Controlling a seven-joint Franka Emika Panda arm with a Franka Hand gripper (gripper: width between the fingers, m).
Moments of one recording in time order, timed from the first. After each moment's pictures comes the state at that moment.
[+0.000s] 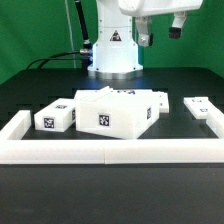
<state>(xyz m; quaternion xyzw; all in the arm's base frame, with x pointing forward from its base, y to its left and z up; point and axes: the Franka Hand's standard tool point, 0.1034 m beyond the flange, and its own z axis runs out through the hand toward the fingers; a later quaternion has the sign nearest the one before) 0.541 0.040 0.162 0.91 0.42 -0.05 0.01</state>
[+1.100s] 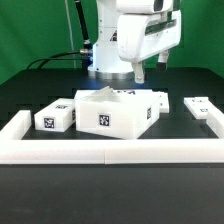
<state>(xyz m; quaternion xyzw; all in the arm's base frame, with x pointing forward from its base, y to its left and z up) 0.481 0.040 0.088 0.88 0.47 -0.02 -0.01</state>
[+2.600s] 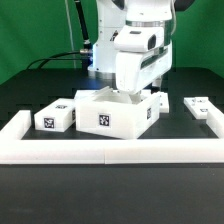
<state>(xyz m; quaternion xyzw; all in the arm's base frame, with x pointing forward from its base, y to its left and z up) 0.443 0.039 0.025 0.87 0.49 -0.02 -0.02</state>
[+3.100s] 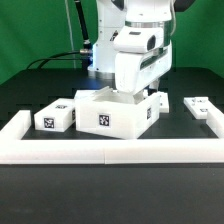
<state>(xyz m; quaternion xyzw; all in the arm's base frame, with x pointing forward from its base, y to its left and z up) 0.442 0.038 0.025 0.87 0.49 -0.02 -0.02</state>
